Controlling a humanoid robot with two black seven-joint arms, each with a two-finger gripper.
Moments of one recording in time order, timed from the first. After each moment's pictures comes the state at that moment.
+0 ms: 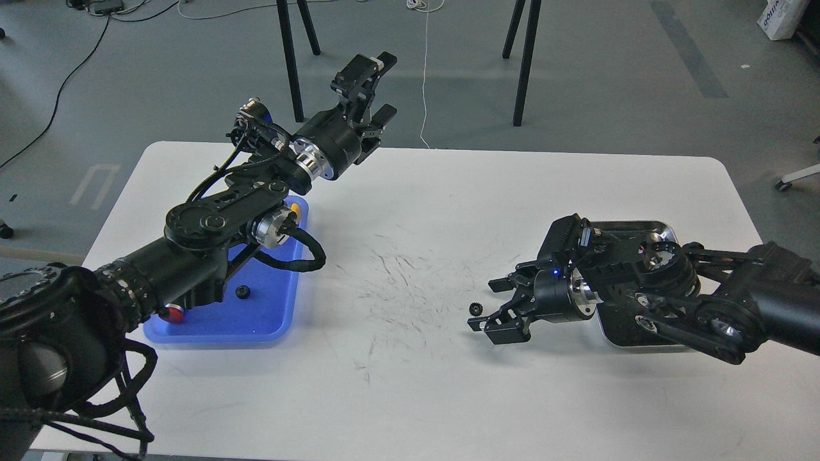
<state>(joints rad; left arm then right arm) -0.99 0.08 -0.38 -0.65 0.47 -0.10 -0.49 0.96 -0.45 -0.04 1.07 -1.90 0.12 0.49</state>
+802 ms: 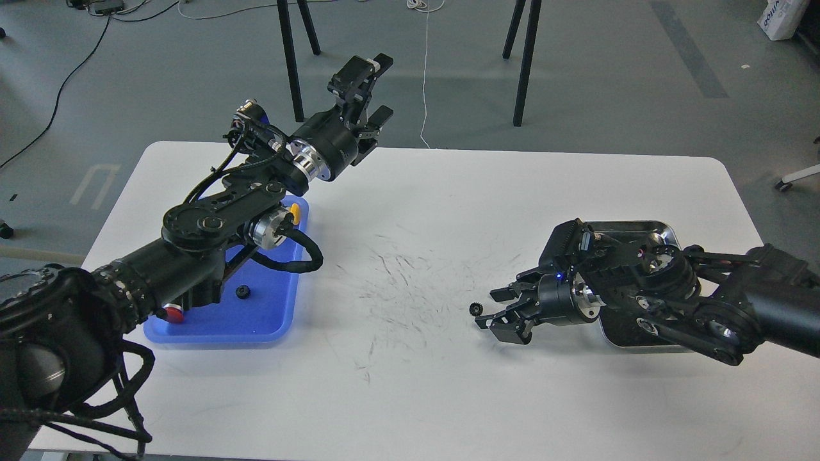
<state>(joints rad) -0.99 0.09 -0.38 -0.65 0.47 -0.10 -0.49 0.96 -0.43 -0.08 1.02 -1.90 0.13 0.48</state>
